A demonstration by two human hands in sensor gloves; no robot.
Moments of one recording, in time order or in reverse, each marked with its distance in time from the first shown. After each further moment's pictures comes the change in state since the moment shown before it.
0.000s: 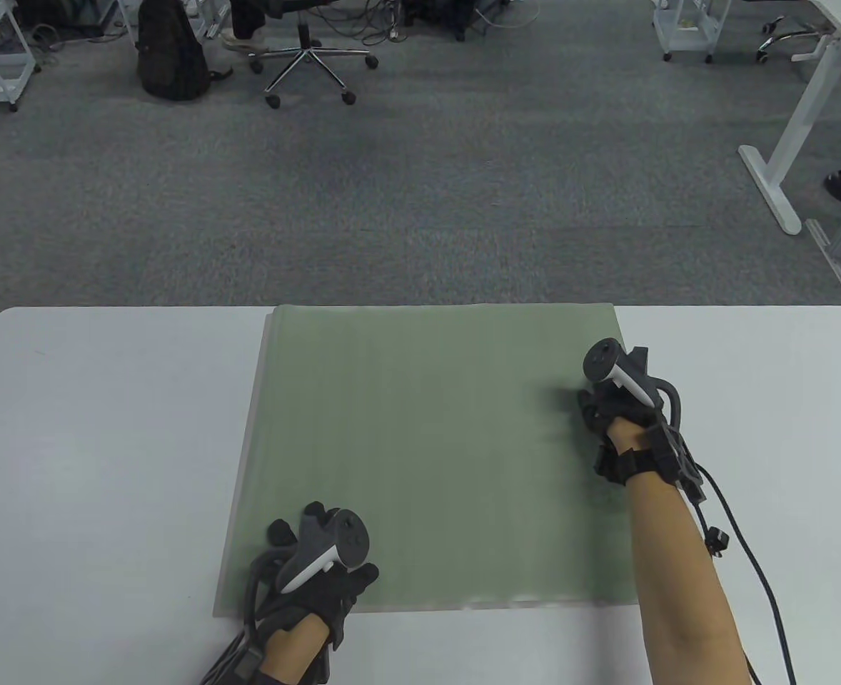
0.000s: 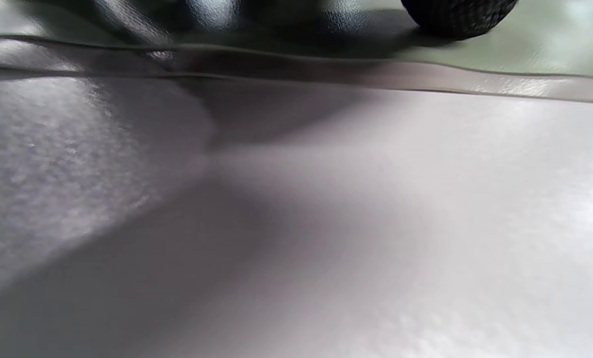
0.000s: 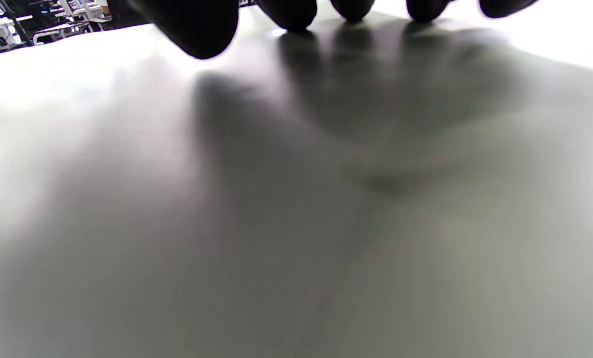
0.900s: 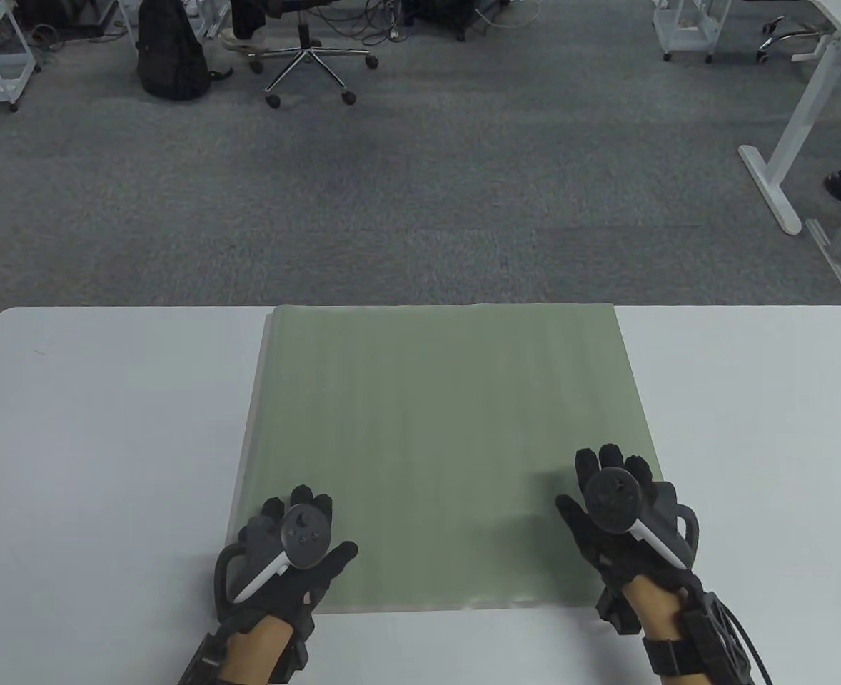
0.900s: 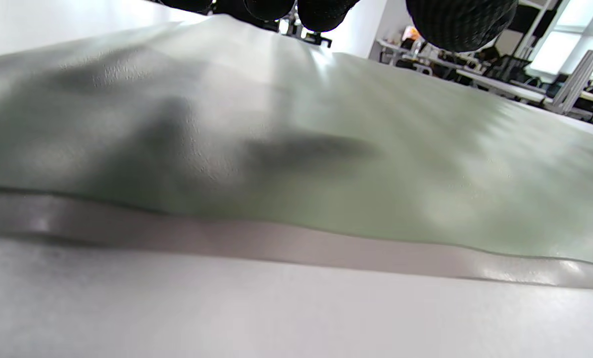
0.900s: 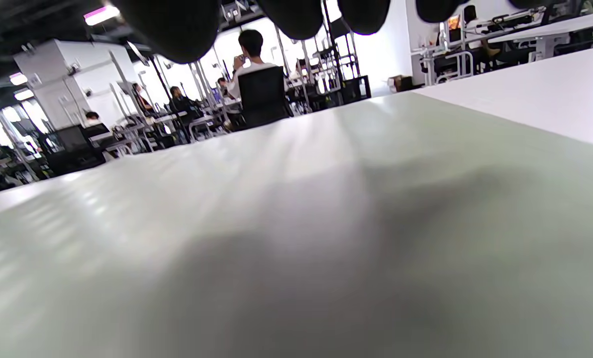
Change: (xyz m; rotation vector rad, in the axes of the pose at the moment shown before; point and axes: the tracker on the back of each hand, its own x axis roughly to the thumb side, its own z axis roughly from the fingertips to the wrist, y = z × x) left_hand -0.038 0.029 0.023 0.271 -0.122 0.122; right_hand 0.007 0.028 0.236 -0.254 -0.298 -0.098
